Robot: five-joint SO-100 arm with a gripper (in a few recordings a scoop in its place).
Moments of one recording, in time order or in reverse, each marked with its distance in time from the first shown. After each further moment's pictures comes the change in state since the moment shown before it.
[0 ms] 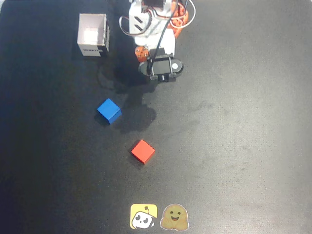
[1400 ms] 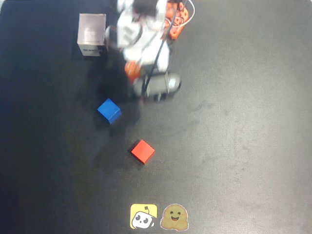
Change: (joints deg) arm 2.6 -49.3 -39.0 -9.8 -8.6
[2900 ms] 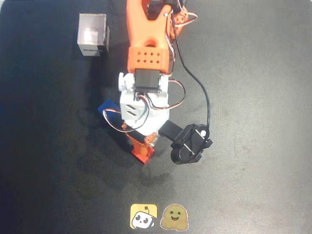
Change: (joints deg) arm -5.5 -46.8 -38.6 -1.6 -34.9
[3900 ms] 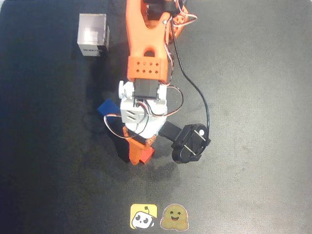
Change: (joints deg) arm 0.8 -3.4 5.1 -2.7 -5.0
